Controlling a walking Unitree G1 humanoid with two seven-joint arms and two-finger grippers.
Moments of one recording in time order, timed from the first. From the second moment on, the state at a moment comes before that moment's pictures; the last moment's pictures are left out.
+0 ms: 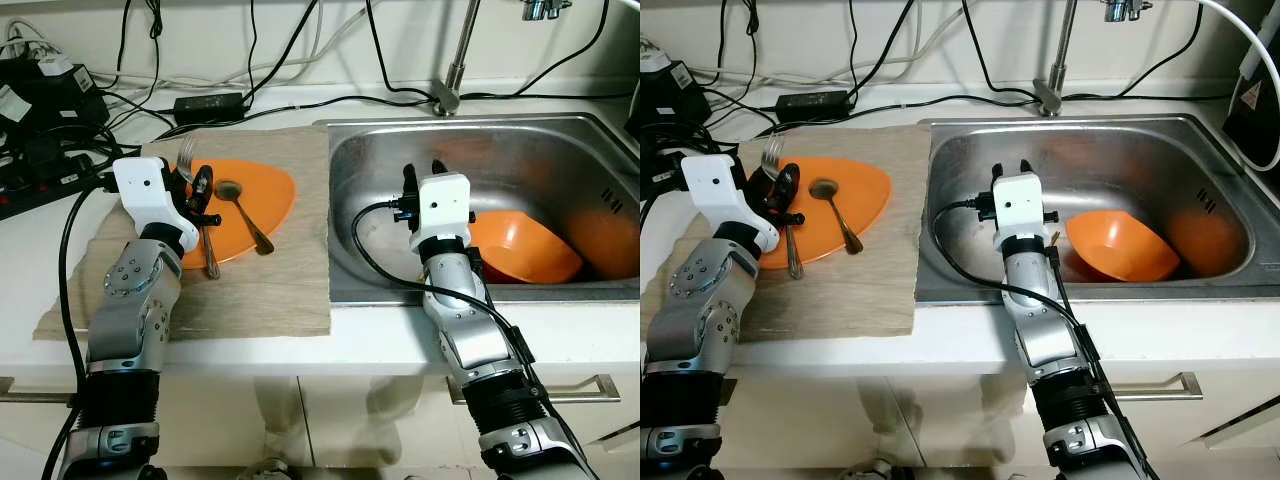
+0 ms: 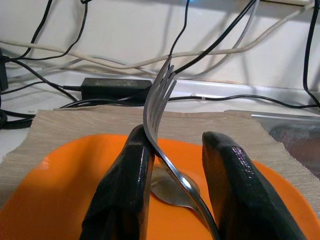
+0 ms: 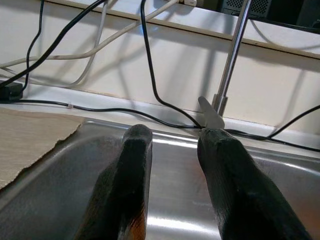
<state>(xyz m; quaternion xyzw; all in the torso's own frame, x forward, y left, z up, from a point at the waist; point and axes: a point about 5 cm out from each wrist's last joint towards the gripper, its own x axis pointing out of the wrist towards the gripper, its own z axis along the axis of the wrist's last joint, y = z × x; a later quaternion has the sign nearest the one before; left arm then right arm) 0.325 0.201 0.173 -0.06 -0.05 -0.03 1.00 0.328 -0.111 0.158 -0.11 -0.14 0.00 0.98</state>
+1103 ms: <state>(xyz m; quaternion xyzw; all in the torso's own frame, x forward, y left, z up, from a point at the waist) 0.321 0.187 0.151 -0.09 -0.02 -0.05 0.99 0.330 -0.113 0.154 -0.09 -0.13 0.02 0.99</state>
